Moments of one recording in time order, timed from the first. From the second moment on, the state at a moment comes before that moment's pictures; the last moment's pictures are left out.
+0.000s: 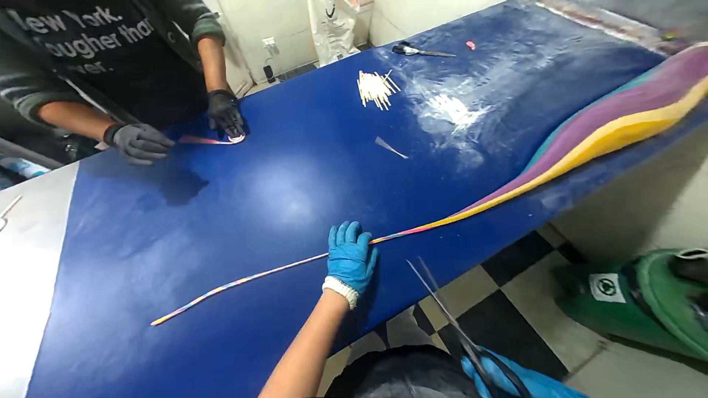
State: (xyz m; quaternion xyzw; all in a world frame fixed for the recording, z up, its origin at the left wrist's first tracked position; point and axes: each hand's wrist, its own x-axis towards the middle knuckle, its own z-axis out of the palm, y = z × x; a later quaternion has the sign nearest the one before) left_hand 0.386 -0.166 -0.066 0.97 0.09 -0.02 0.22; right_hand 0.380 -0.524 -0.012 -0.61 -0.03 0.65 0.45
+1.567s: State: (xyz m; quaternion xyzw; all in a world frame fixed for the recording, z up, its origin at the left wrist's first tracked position) left_hand 0.869 -0.186 0.000 0.87 0.47 0.12 0.11; right_hand 0.848 -0.785 -0.004 -0.93 -0.24 0.21 0.18
